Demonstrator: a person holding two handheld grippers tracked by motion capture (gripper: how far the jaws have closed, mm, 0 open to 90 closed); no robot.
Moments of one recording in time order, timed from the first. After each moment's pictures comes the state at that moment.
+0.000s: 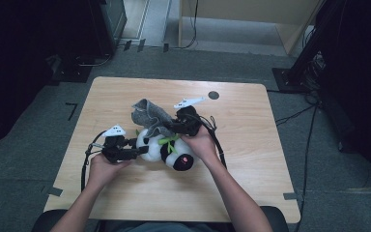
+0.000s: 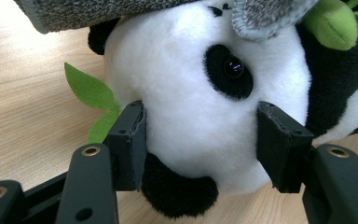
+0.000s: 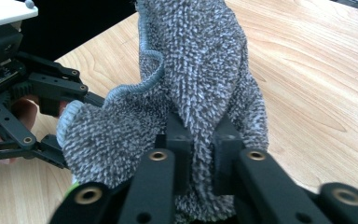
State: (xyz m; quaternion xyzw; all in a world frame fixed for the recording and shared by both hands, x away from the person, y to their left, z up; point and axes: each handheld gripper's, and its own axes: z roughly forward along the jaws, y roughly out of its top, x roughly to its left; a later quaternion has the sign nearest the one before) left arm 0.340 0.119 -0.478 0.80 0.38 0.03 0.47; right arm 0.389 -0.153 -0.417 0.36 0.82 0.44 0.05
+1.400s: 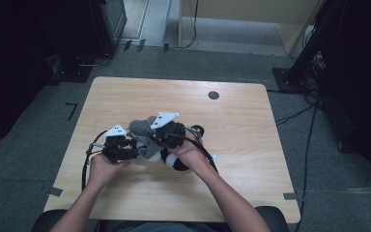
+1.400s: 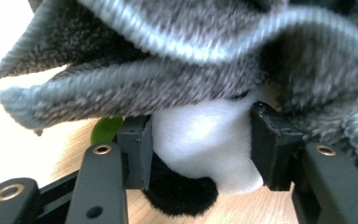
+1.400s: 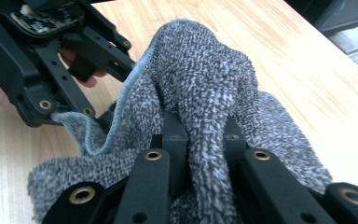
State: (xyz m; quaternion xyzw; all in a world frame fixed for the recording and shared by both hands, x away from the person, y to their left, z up) left arm 0.341 0.116 -0.475 0.80 0.38 0.03 0.45; right arm 0.347 -0.103 -0.411 0.22 0.88 0.39 0.15
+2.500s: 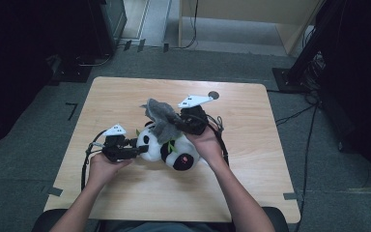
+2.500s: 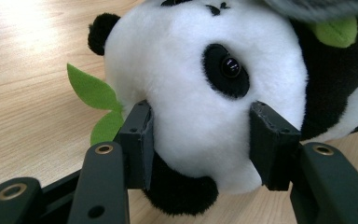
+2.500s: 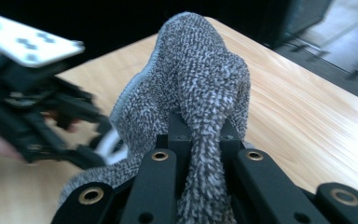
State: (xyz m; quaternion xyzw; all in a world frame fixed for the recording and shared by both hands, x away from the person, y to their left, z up) left arm 0.342 0.117 -0.475 0.80 0.38 0.03 0.46; right arm 0.360 -0.162 -0.373 0.32 0.81 0.47 0.14
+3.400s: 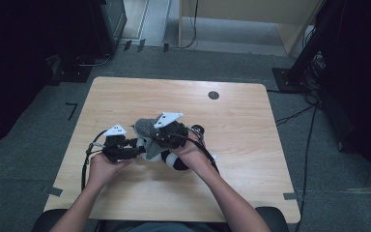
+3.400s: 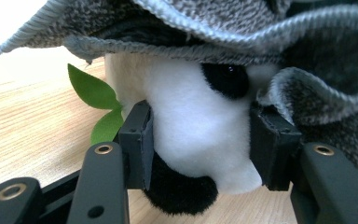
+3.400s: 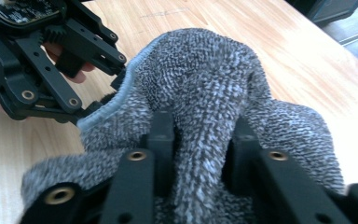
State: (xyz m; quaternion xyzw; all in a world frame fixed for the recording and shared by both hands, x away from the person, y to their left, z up) left arm 0.341 0.117 -0.475 0.80 0.38 0.03 0.46; right arm 0.347 -0.109 -0.416 0.25 0.87 0.39 0.15
